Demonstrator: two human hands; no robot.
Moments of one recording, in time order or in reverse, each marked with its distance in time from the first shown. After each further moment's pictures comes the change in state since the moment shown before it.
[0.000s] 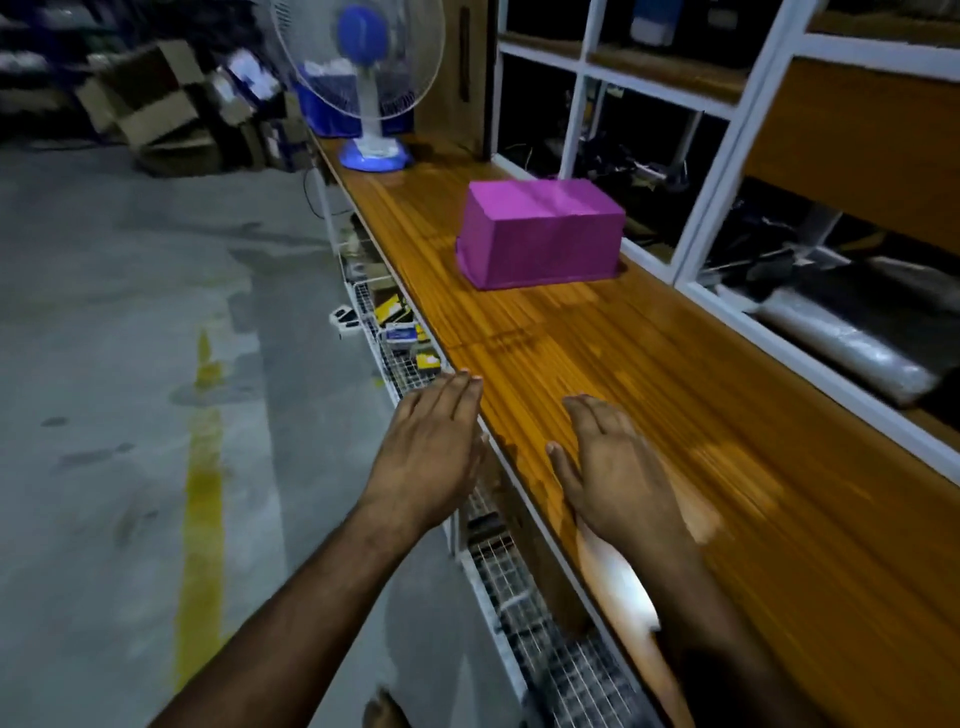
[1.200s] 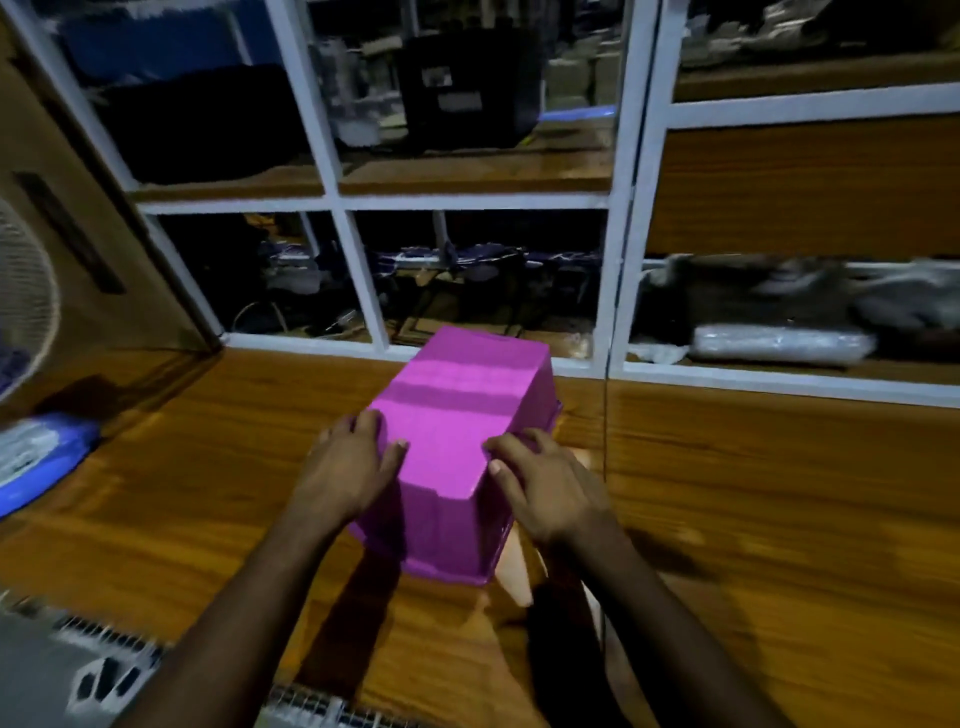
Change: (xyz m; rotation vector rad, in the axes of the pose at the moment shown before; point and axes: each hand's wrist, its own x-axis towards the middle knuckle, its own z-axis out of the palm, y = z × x) left_hand 0.596 -0.224 0.107 -0.094 -0.303 0.443; right_hand 0.449 -0.012 0.071 0.141 0.272 0.732
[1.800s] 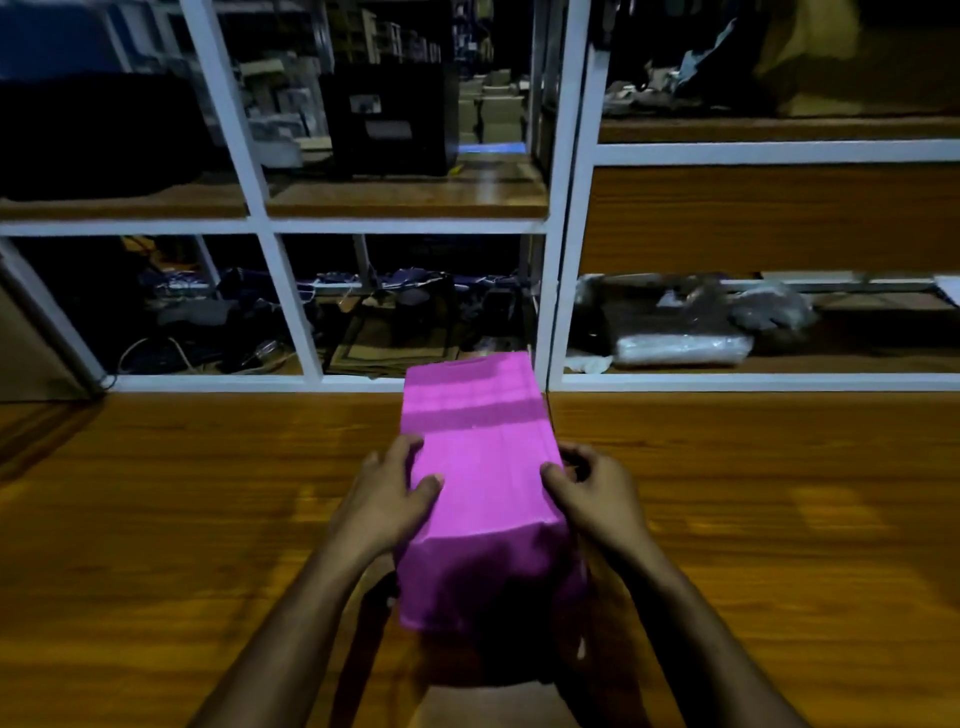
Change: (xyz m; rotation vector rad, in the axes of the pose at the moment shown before) left_hand -0.002 0.039 0.011 -0.512 -0.159 0.216; right_hand -0.020 0.014 -0.022 0.476 0.339 0.489
